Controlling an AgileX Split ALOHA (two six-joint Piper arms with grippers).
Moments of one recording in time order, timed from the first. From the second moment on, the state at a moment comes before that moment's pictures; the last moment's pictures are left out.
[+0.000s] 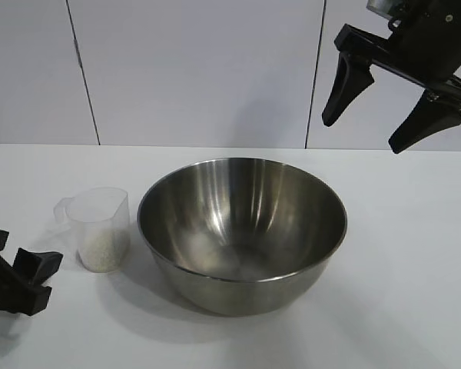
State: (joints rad) left arm -0.38 1.99 -0.26 -0.13 -1.15 0.23; right arm 0.10 1.76 -1.35 0.42 0.93 -0.14
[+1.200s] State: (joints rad) left arm -0.35 2.07 -0.33 -0.12 -1.15 0.20; right arm 0.10 1.76 -1.35 0.42 0.93 -0.14
